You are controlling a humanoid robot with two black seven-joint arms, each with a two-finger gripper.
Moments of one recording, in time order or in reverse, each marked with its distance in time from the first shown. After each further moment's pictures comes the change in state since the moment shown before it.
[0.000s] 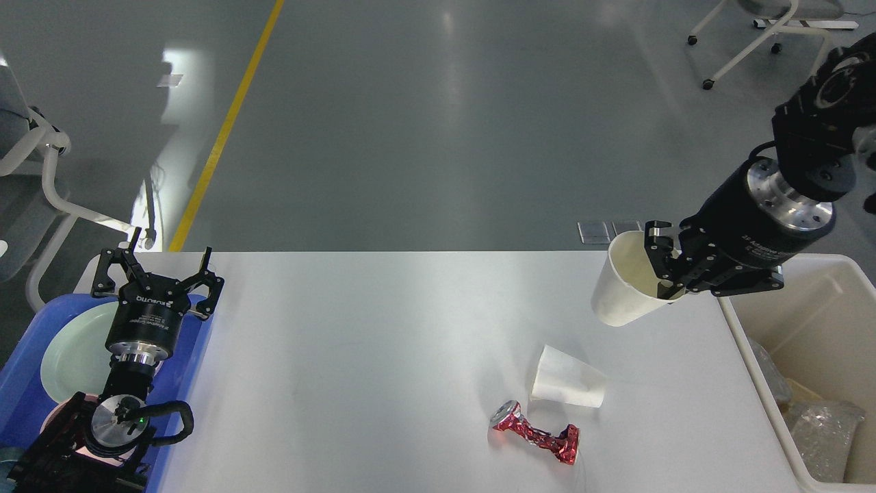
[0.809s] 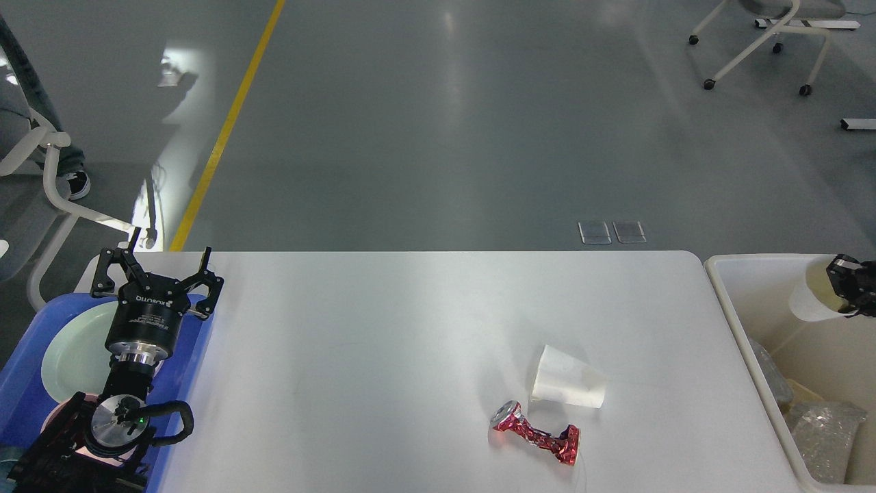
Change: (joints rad) left arm 0.000 0.000 0.000 0.000 0.000 0.000 -0.002; right arm -0.936 -0.342 0.154 -0.831 -0.105 -0.239 -0.001
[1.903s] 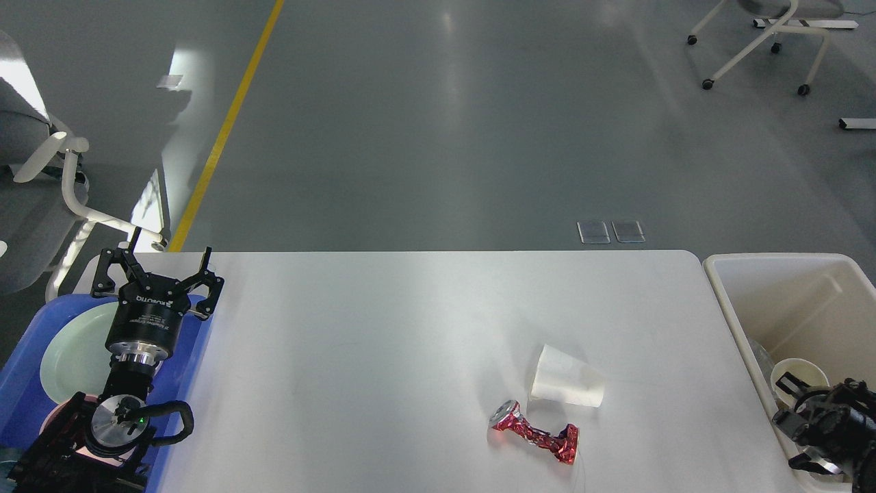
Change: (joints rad) left arm 0.000 0.000 0.000 0.000 0.000 0.000 0.001; right arm -0.860 0.377 0.303 -0.637 0.013 -0.542 0.003
